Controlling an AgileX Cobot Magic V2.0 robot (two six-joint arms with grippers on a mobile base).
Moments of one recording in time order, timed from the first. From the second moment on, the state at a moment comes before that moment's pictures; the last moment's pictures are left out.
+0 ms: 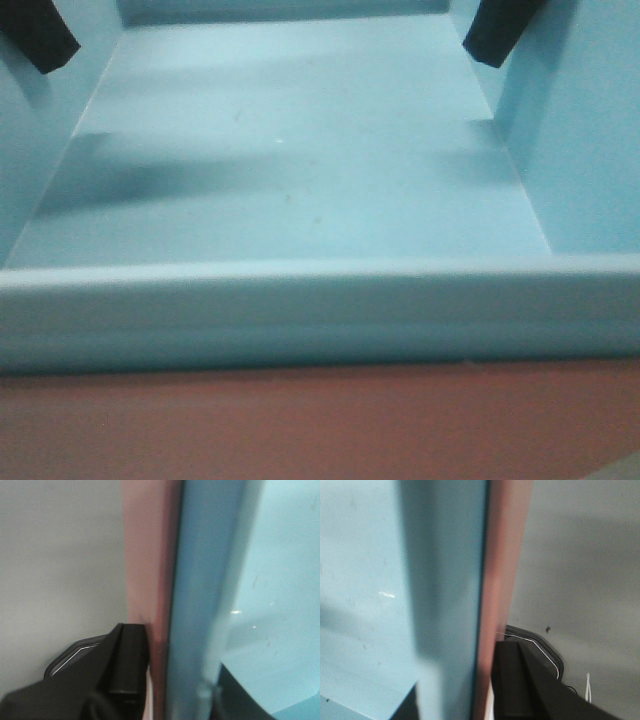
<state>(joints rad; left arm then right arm) -0.46 1.22 -1.14 -0.28 1.01 -0.23 0.51 1.33 -1.28 0.18 1.11 0.31</state>
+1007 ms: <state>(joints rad) -0.46 1.22 -1.14 -0.29 1.01 -0.23 0.51 1.33 -1.28 0.17 1.12 0.31</state>
